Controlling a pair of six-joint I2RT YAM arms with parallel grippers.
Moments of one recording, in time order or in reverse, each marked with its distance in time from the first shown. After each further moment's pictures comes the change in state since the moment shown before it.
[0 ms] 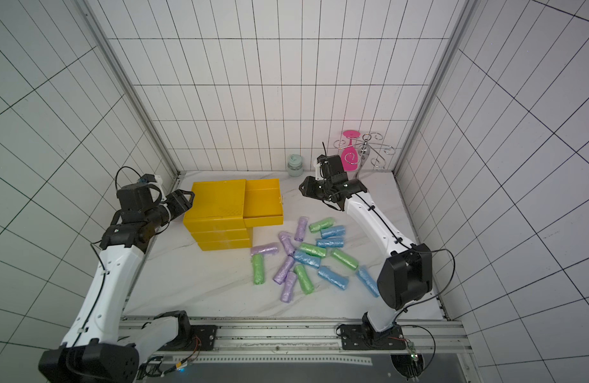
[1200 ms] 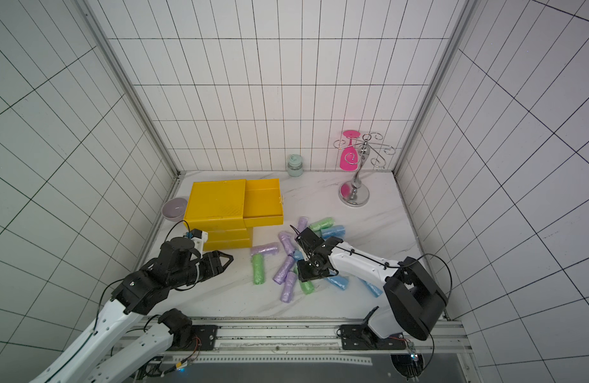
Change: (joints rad) left arm -0.628 -0.409 -0.389 -0.249 -0.114 -0.343; right arm 0.380 -0.161 -0.661 -0.091 0.085 0.000
